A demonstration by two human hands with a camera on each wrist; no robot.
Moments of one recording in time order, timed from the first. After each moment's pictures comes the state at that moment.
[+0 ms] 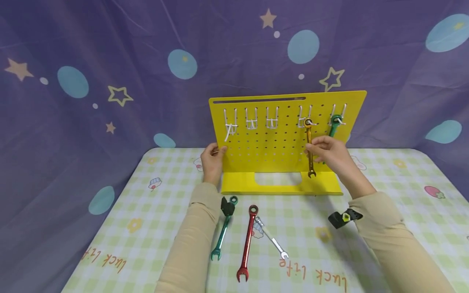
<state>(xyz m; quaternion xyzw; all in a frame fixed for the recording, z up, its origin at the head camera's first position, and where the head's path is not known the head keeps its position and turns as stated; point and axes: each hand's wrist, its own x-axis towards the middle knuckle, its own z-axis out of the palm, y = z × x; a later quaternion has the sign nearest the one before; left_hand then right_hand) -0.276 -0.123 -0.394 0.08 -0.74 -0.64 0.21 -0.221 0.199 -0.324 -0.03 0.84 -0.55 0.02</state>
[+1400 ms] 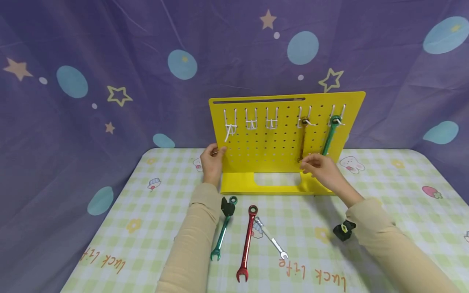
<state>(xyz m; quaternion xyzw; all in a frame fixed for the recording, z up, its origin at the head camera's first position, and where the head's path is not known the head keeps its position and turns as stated) -0.275 -0.124 -0.396 0.08 -0.73 -0.64 0.21 -0.221 0.200 -0.379 -0.09 0.87 -0.48 0.01</state>
